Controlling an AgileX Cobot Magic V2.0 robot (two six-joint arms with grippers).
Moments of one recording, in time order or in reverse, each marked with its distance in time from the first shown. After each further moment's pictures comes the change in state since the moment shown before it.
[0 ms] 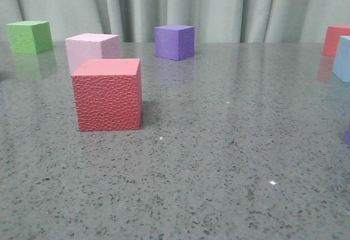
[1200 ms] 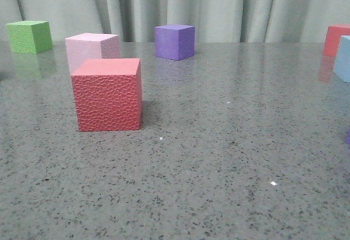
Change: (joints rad) left arm 0.000 0.000 -0.007 0.000 0.060 0.000; right arm 0.000 0.000 -0.023 0.026 -0.018 0.000
